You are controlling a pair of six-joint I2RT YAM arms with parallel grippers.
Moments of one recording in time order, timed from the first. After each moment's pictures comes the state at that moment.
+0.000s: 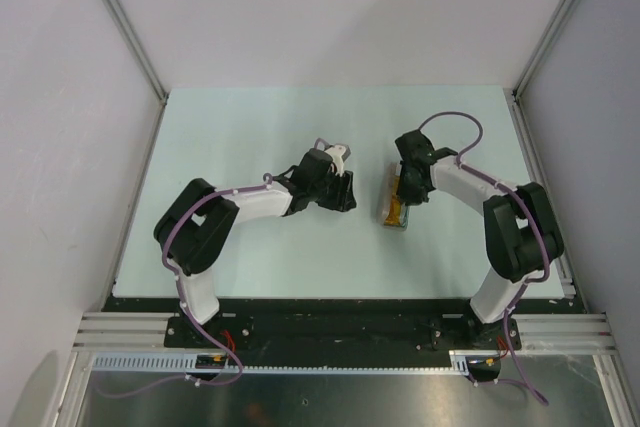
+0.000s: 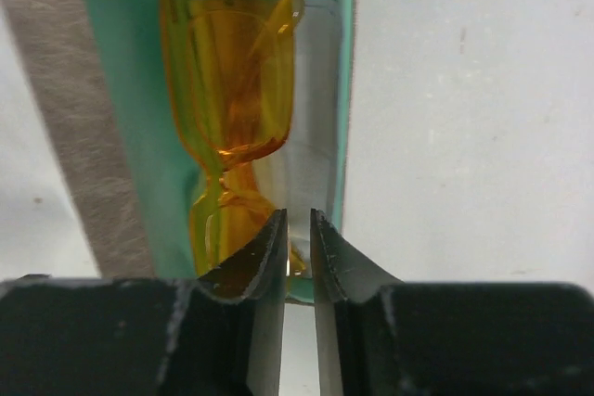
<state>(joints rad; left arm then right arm) -0.68 1.84 1.05 0.07 0.19 -0.38 0.40 1.72 1.16 -0.62 0.14 0.59</state>
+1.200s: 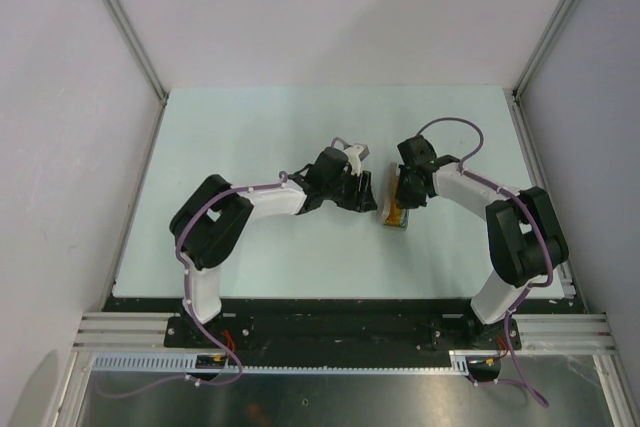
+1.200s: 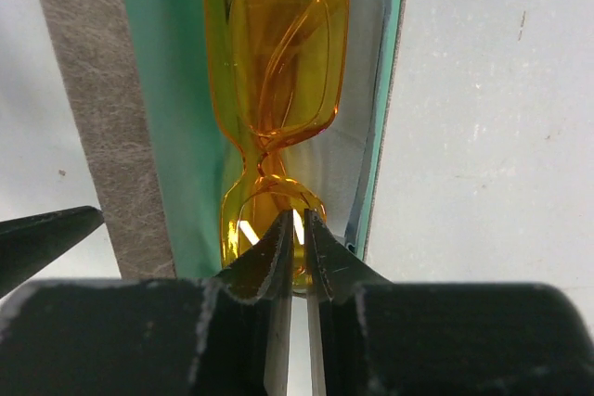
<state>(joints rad) -0.74 1.92 1.15 0.11 0.31 -0.44 0.40 1.68 1.07 -0.51 0.05 0.59</state>
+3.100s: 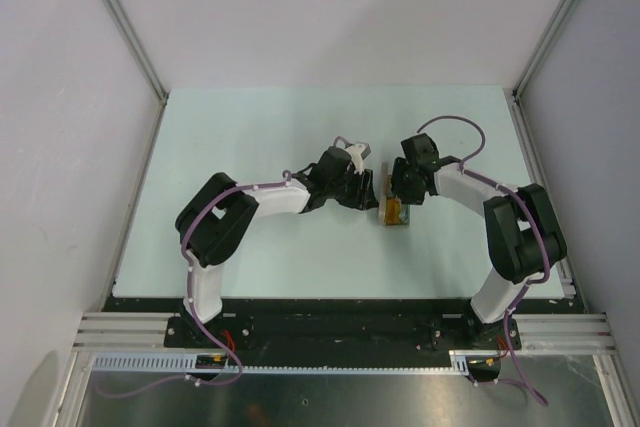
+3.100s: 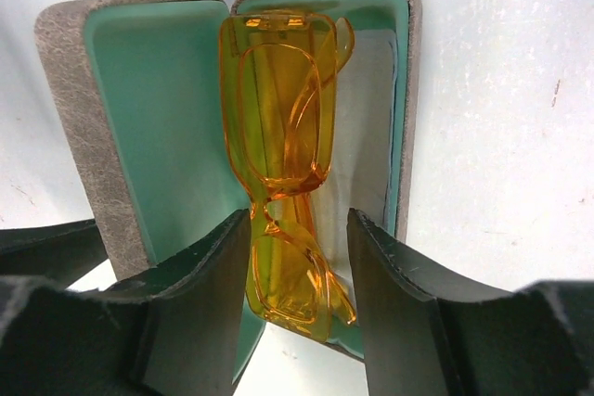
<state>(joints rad) -0.75 1.96 1.19 0.12 0.27 -0.44 0.37 1.70 1.05 -0.38 -0.01 0.59</state>
